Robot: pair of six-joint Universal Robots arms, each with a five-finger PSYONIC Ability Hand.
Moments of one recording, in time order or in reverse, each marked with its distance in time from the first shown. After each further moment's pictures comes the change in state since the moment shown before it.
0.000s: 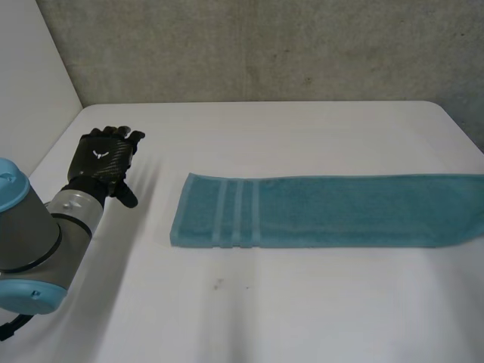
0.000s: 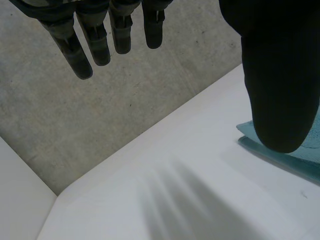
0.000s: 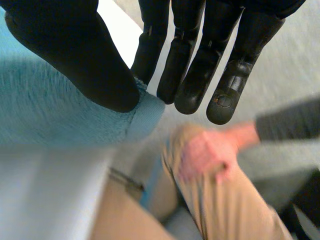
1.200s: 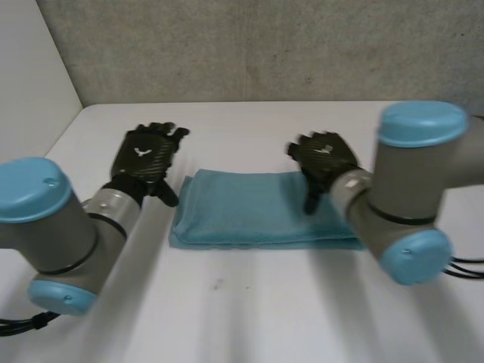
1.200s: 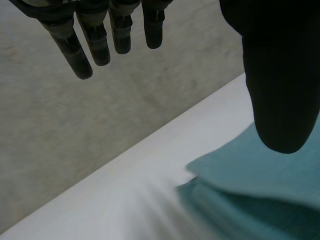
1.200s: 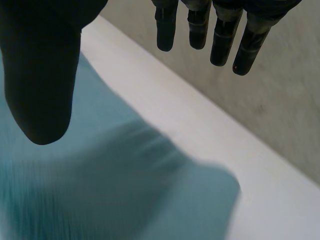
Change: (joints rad) left arm -0.172 -0.069 0.104 -0.014 0.003 -0.086; right arm 0.881 -0.125 0.081 0.089 0.138 0.347; left_hand 0.000 0.000 0.000 0.000 0.000; right_hand -0.741 -0.955 -0.960 -0.955 -0.909
